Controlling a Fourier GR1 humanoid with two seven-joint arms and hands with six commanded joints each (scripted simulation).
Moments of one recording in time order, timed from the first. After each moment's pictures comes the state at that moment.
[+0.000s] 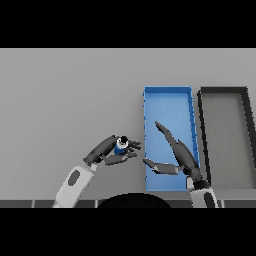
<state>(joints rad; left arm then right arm) -0.22 0.08 -0.48 -1.59 -0.01 -0.28 -0.07 0.15 -0.20 0.28 -2.17 0.18 0.17 0.20</state>
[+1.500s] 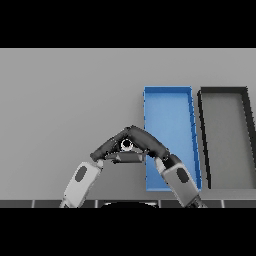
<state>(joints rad) -0.21 -0.02 -0.40 -1.56 -0.05 -0.41 -0.06 -0.39 -0.01 0.41 -1.92 0.03 0.34 0.41</state>
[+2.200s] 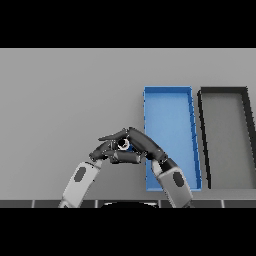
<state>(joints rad) -0.21 -0.01 -0.39 -1.57 -0.14 -0.44 -0.07 -0.33 0.11 0.40 -1.93 0.09 0.36 0.43</state>
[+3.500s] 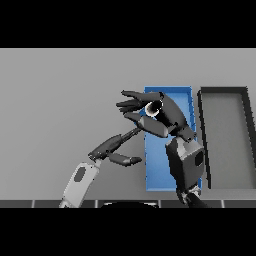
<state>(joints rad) -0.19 -0.02 -0.36 -1.55 -0.16 -0.46 0.10 -0.74 0.09 0.02 -1.98 -0.22 0.19 0.60</state>
